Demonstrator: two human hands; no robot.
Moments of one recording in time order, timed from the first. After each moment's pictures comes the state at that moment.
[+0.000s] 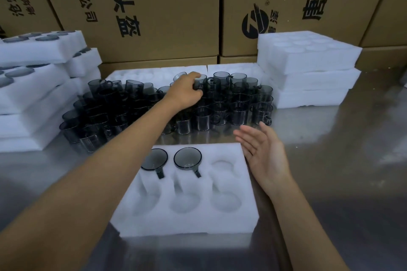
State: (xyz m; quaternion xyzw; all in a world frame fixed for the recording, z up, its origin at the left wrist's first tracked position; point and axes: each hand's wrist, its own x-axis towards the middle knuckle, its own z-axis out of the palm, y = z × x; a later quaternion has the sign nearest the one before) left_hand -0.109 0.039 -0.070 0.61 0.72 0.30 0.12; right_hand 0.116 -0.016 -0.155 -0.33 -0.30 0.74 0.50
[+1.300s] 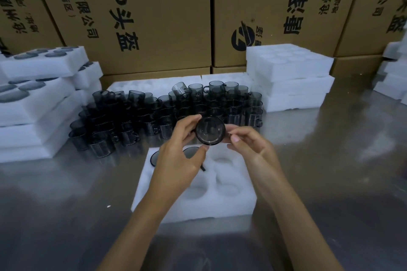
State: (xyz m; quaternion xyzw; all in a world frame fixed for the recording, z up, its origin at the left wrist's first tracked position) left_hand -0.055 -0.147 -0.117 0.61 0.54 0.56 0.16; right_hand 0.113 -0.084 -0.130 -0.25 -0.59 0.54 0.55
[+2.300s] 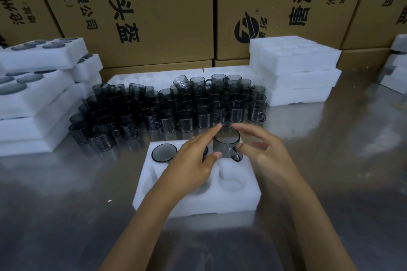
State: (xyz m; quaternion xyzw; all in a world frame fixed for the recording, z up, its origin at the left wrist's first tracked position) left_hand -0.057 -0.129 -0.136 0.68 0.63 0.33 0.17; right_hand 0.132 -0.077 -0.130 -0.37 -0.70 0.42 0.45
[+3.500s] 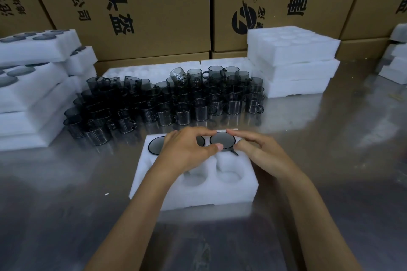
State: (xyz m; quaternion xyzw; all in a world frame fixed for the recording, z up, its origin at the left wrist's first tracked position) left_hand -0.054 -0.122 -0.111 0.61 0.72 0.27 0.19; right_hand 0.139 -0.066 -0.145 -0.41 -0.68 0.51 0.35
